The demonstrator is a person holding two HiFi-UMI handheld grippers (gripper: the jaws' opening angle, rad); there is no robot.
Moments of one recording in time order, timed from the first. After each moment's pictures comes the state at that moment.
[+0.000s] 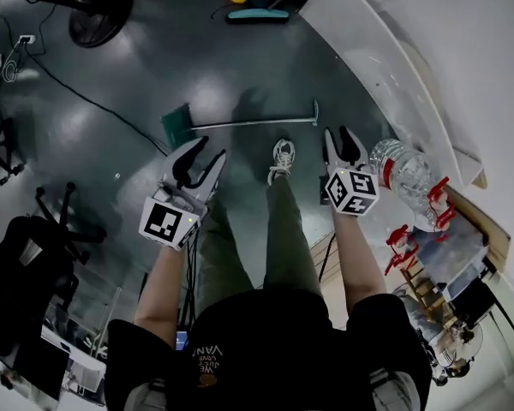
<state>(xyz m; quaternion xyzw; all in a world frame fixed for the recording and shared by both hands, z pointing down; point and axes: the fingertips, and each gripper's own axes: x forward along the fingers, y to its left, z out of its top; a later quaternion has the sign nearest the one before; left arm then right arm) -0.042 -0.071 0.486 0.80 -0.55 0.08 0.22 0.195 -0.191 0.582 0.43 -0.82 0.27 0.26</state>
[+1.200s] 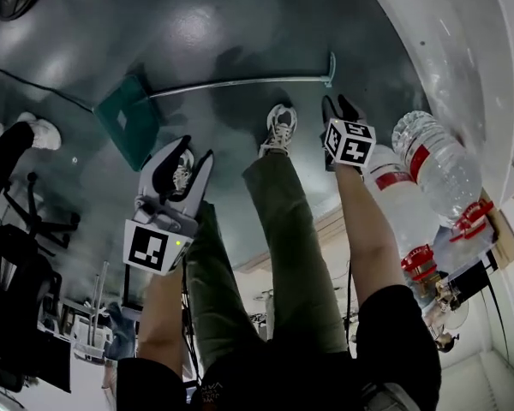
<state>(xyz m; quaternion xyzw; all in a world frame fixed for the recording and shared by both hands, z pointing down) 0.007 -0.061 0.730 0.76 -0.55 0.10 0.33 0.284 -0.163 0.964 0.38 -0.71 0.34 0.48</state>
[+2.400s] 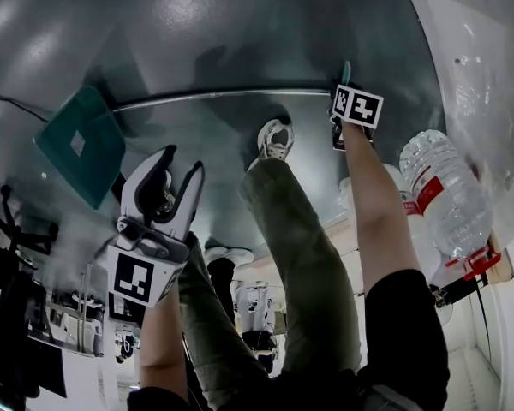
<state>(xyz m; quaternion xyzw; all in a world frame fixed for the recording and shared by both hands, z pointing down) 0.021 -0.088 0.860 0.73 -0.58 0.08 0.37 0.348 -0.194 1.181 0.37 -0.60 0.39 0.59</state>
